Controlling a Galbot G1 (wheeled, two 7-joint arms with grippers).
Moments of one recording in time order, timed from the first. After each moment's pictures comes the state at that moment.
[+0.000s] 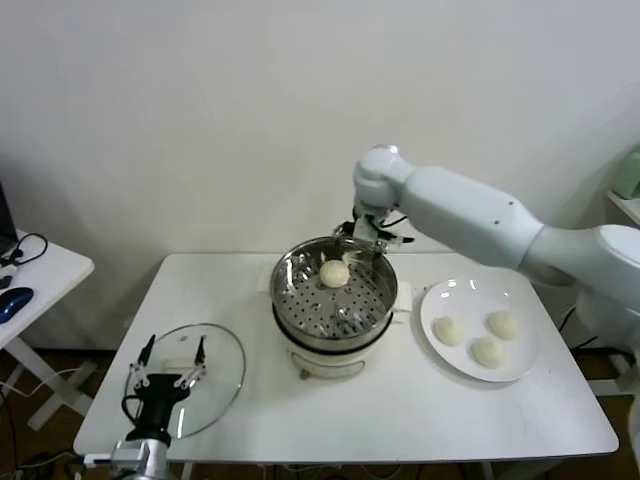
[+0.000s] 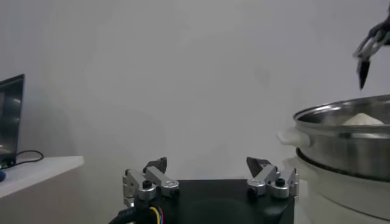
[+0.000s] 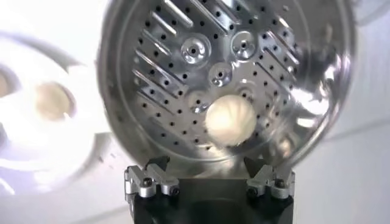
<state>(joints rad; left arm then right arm) 1.63 -1.41 -0.65 -2.00 -0.02 -0.12 -0.03 0.52 1.10 -1.08 1.13 -0.16 0.33 -1.24</state>
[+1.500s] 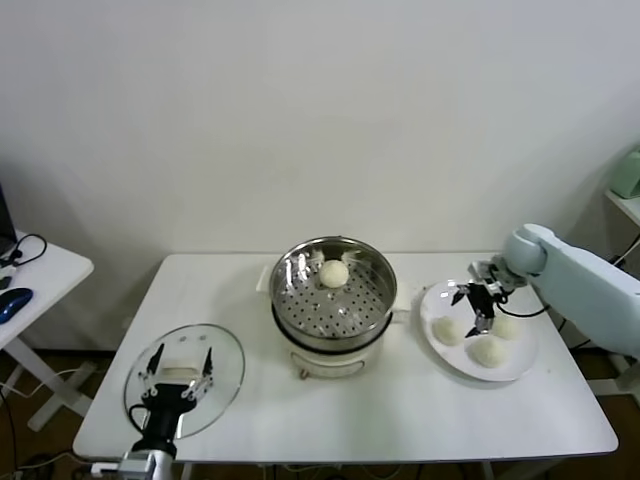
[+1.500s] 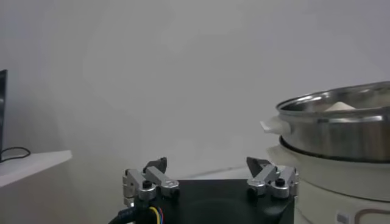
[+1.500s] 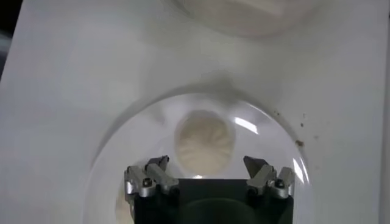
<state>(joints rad) 1.67 -1.41 -0.62 -1.99 0.00 -0.13 -0.04 0.05 0.79 -0.81 0.96 -0.05 0.02 -1.17</state>
